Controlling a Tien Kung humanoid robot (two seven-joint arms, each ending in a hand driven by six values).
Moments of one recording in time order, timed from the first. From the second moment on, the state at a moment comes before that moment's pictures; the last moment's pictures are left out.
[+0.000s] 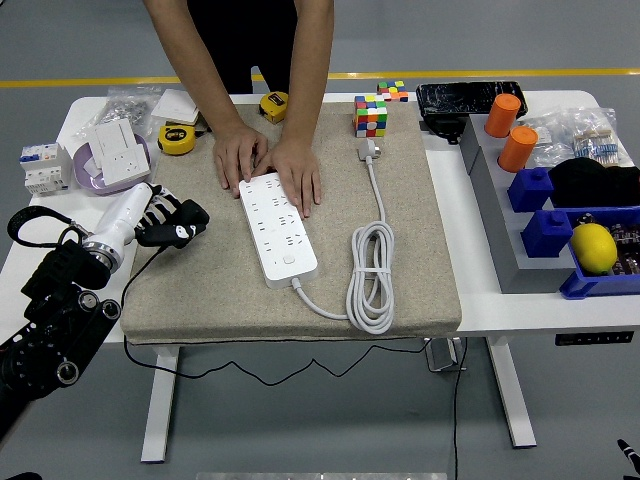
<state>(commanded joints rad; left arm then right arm) -0.40 0.16 -1.22 -0.94 1.94 0.12 0.07 0.13 -0.19 1.34 0.18 -1.16 -0.04 -0.03</state>
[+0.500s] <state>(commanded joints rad) -0.37 0.16 -1.26 -0.98 1.73 0.08 0.03 0.12 -0.19 1.35 0.18 -1.17 -0.04 -0.04</state>
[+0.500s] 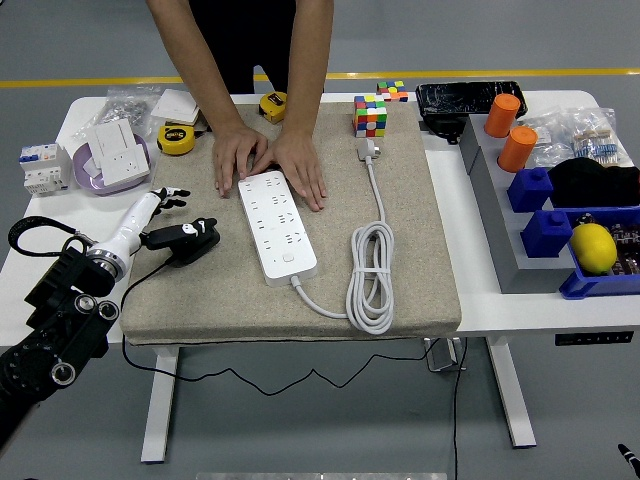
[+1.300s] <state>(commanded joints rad) -0.02 0.00 -1.82 -1.40 0.73 -0.18 -0.16 0.11 -0.18 1.52 0.18 -1.23 -0.05 -0.09</state>
